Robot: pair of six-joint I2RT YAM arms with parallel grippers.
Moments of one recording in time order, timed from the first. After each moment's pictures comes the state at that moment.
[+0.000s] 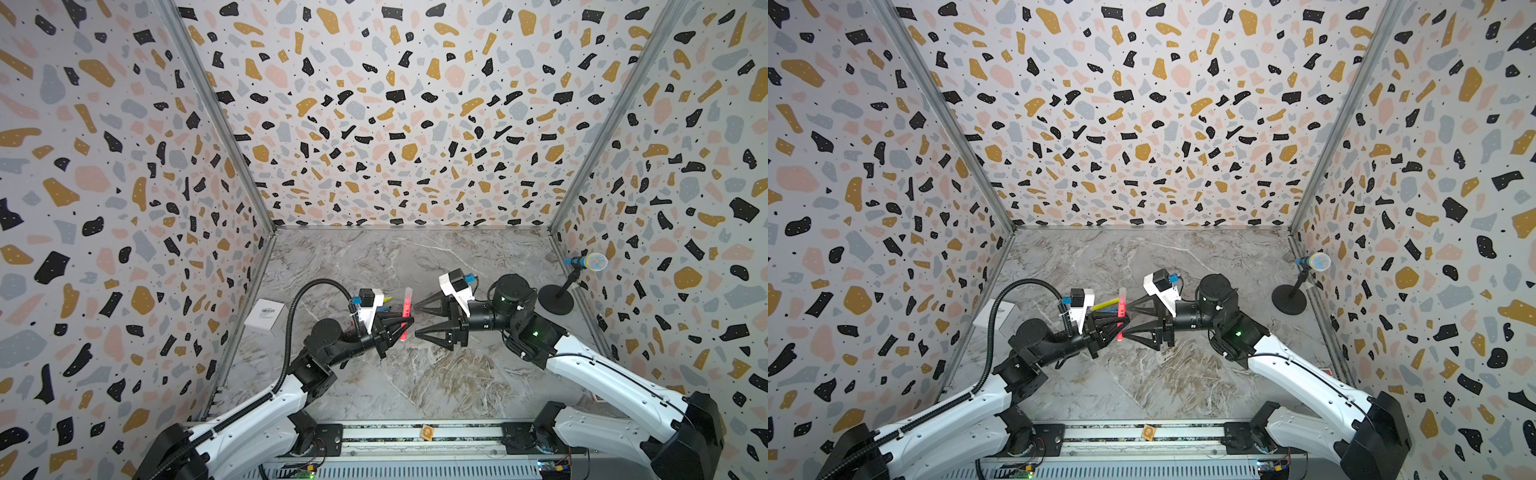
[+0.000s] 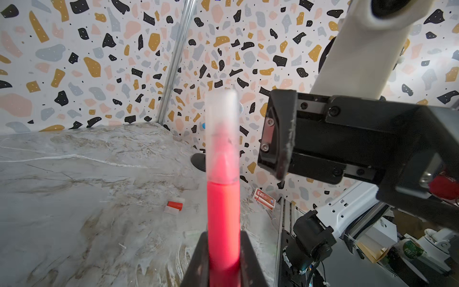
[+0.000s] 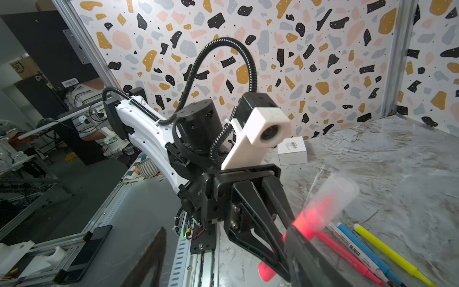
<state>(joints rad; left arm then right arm) -0.69 0.88 0.38 0.59 0.48 -0.46 0.77 1.08 0.86 0.17 -0.86 0.23</state>
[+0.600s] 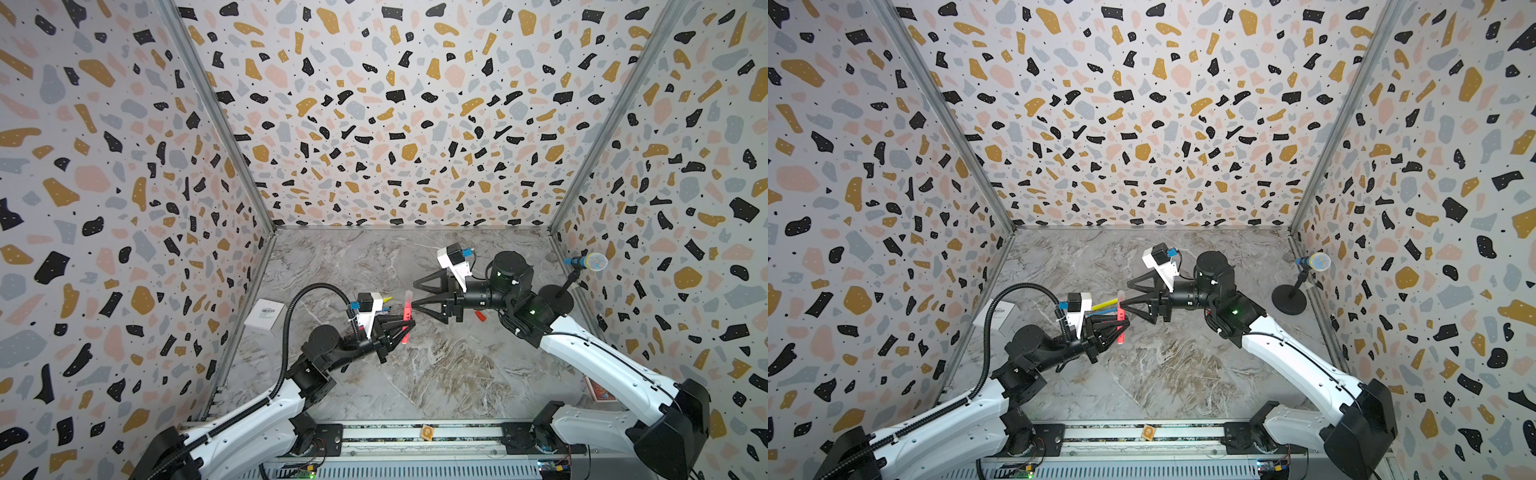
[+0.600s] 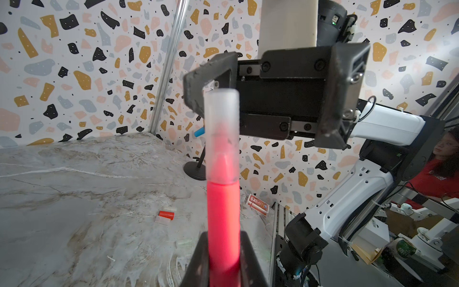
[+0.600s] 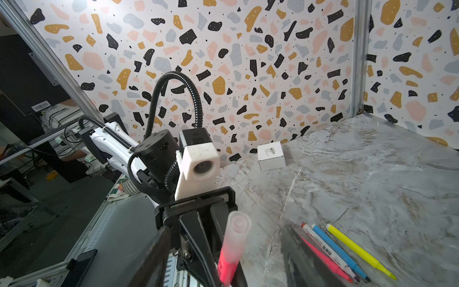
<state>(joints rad) -0.75 0.84 0.36 0.63 0.44 -0.46 0.71 1.21 1.04 0.07 -0.85 0.24</state>
